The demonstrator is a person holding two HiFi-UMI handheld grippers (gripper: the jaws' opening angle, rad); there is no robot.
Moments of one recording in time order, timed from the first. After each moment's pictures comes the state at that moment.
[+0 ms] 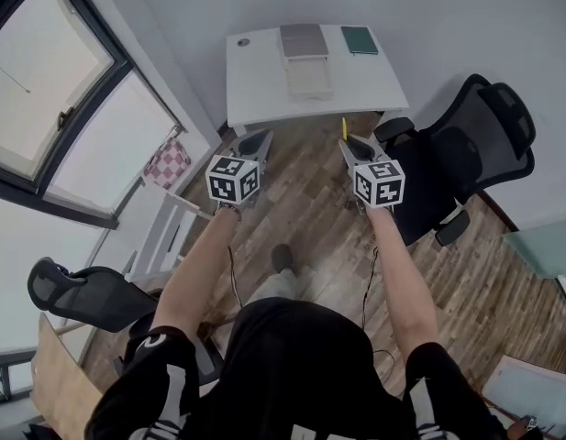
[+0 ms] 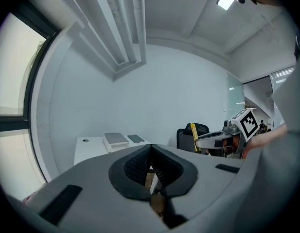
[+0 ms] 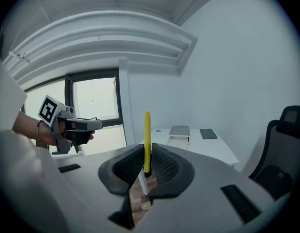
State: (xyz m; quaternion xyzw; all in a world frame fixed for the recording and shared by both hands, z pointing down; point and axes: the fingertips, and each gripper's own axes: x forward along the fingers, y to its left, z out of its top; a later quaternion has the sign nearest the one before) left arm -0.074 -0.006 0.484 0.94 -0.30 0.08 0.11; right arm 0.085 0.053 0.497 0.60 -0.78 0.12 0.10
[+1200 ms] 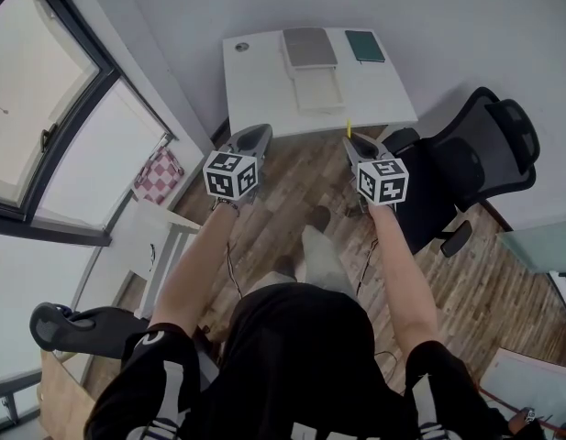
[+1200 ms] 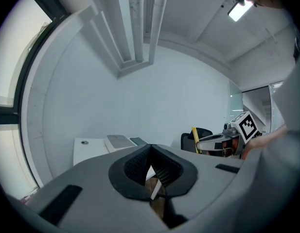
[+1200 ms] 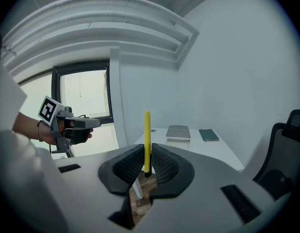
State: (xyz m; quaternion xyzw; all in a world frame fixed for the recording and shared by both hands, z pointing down) left arm -0.099 -0.136 0.504 0.95 -0.27 0.05 0.14; right arm 0.069 -0.063 0.514 0.63 -0.76 0.13 0.12
